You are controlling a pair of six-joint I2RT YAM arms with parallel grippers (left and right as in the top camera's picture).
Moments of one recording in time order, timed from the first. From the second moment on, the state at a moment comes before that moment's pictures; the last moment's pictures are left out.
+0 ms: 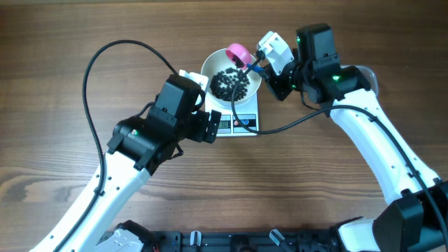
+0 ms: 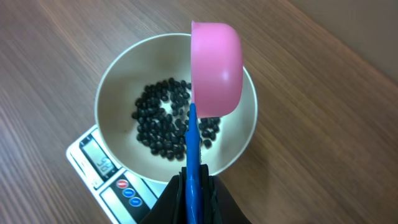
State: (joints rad) left arm -0.54 1.24 1.15 -0.85 -0.11 -0.17; right arm 0.32 1.59 1.32 -0.58 -0.31 -0.44
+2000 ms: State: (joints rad) left arm -0.54 1.24 1.15 -0.85 -0.11 -0.17; right arm -0.19 1.55 1.32 -0.88 0.02 -0.06
